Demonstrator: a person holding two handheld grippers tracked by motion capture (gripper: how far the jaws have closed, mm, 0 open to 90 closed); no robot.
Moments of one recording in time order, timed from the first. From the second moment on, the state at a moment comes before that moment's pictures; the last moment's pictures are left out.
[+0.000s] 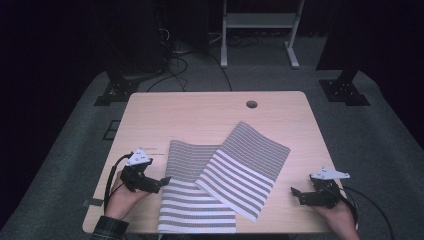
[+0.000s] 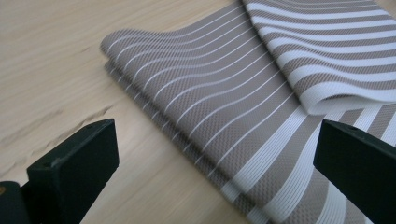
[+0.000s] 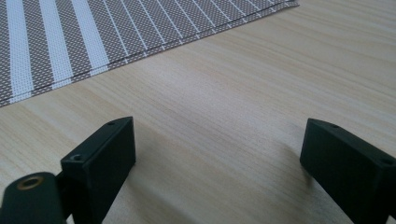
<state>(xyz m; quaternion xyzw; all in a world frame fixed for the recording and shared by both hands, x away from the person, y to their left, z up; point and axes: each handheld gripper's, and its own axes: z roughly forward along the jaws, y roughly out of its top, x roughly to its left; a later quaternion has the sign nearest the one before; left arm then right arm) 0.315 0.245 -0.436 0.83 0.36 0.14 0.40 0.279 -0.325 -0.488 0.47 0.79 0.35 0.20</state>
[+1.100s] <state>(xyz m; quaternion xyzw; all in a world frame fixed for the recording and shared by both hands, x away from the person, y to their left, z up) 0.317 0.277 -0.482 0.84 0.40 0.17 0.34 0.262 -0.287 -0.472 0.41 0.81 0.38 0.17</state>
